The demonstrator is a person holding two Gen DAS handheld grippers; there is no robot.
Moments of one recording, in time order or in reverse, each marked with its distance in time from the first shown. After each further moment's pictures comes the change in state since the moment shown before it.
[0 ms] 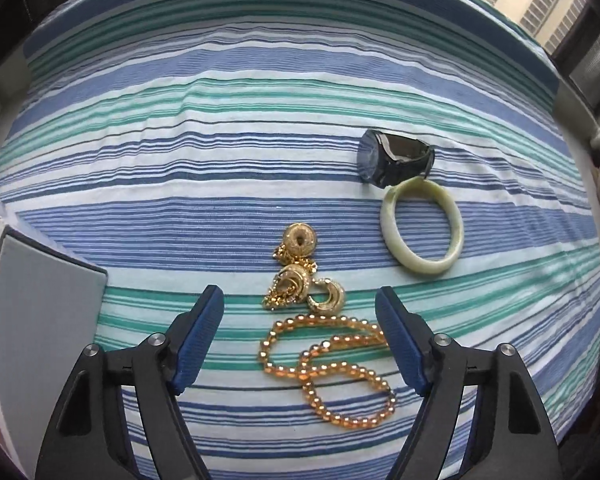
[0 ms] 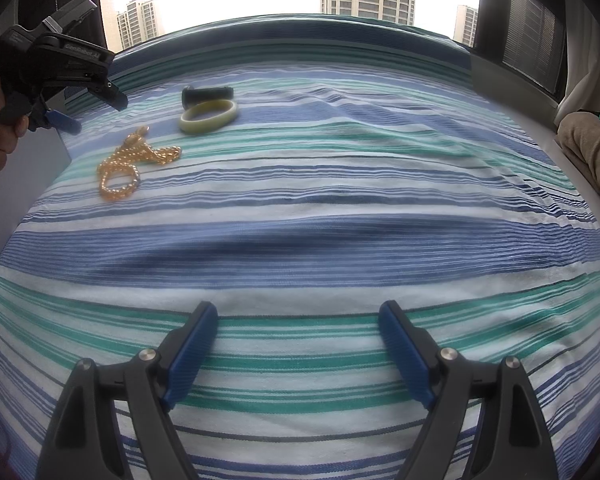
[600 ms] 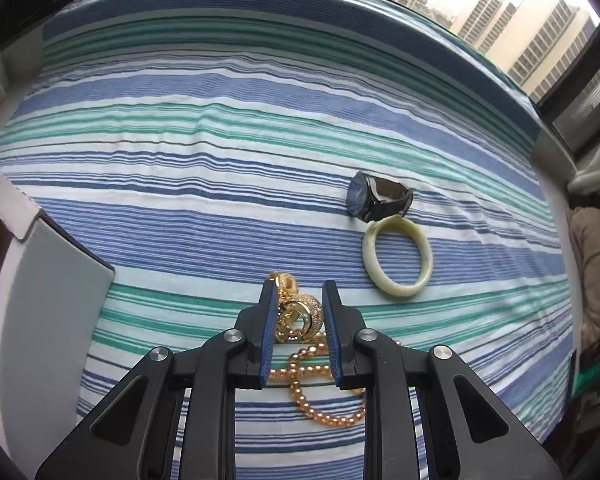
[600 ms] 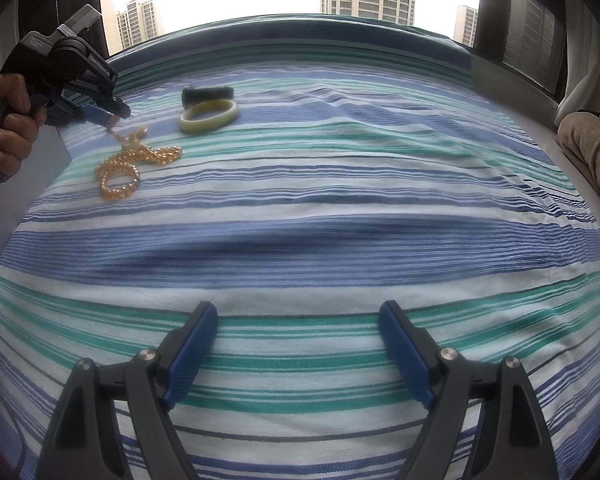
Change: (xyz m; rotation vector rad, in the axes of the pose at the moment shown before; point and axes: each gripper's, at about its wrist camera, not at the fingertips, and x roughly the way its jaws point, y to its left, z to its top) left arm -0.055 0.042 -0.018 -0.080 -0.124 -0.127; right arm 0.000 0.001 0.000 0.001 0.000 0.000
